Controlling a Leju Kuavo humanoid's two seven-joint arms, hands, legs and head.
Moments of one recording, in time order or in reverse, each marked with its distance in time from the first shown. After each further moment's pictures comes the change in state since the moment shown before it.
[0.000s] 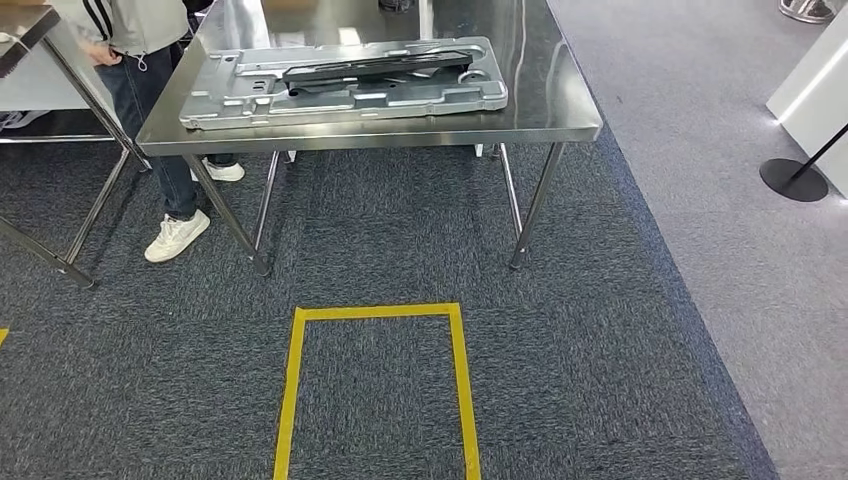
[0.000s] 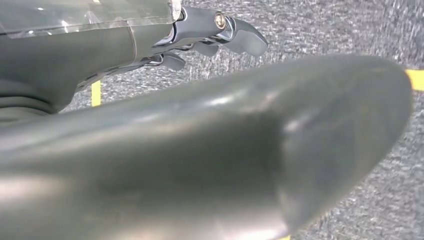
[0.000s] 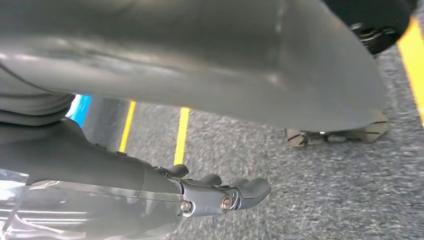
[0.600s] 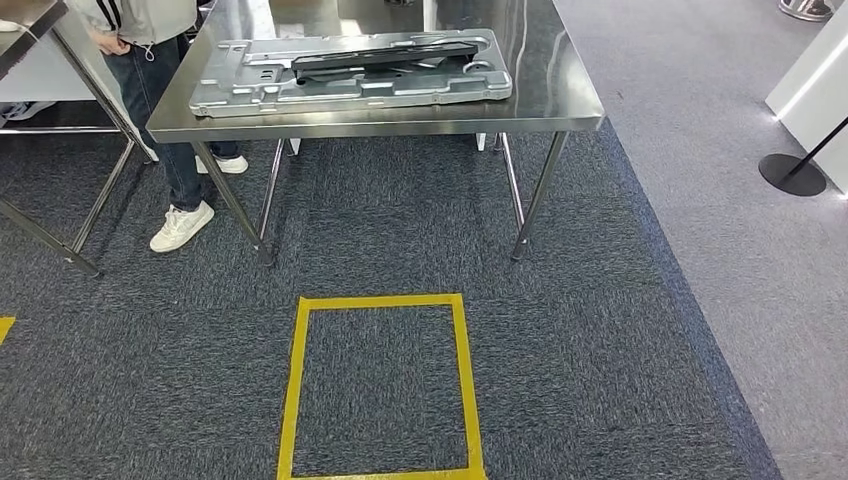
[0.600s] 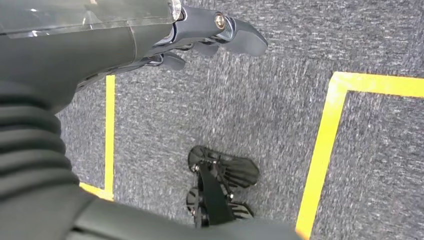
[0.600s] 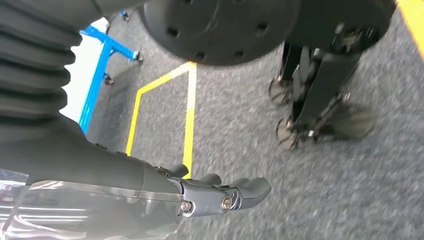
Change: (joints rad) left arm 0.003 -0.003 0.006 0.000 0.009 0.011 0.023; right arm 0.001 0.000 -0.055 0.002 -0.009 -0.018 0.015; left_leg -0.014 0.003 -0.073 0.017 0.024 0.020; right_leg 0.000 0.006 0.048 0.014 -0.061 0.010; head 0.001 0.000
